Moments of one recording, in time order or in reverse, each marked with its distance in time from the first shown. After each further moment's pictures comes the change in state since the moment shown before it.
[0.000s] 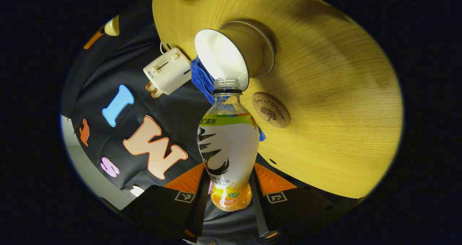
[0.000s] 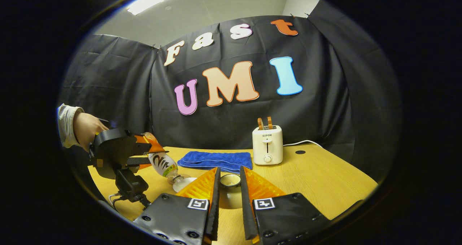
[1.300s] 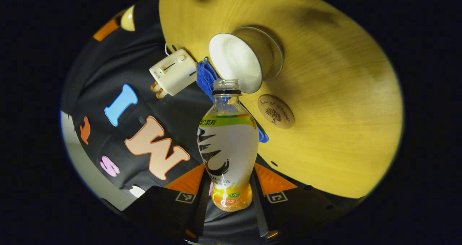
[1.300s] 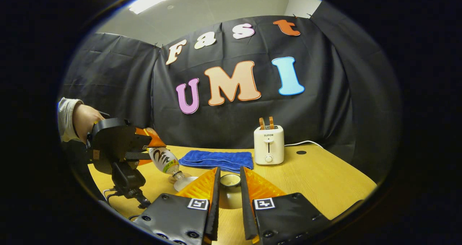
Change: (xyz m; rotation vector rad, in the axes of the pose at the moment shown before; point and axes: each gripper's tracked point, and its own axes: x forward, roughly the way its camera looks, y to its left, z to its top) left arm -0.005 0.002 0.005 -0.116 -0.087 0.008; right arm -0.002 0.003 0.002 -0.009 -0.002 0.009
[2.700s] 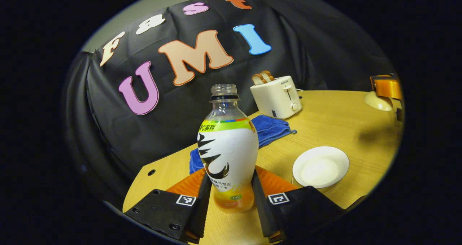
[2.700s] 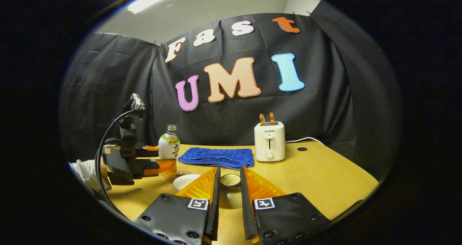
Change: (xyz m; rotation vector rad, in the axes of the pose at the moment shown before) left arm 0.043 -0.011 0.025 -1.701 -0.390 -0.012; right arm 0.005 0.002 -0.012 0.005 0.028 0.002
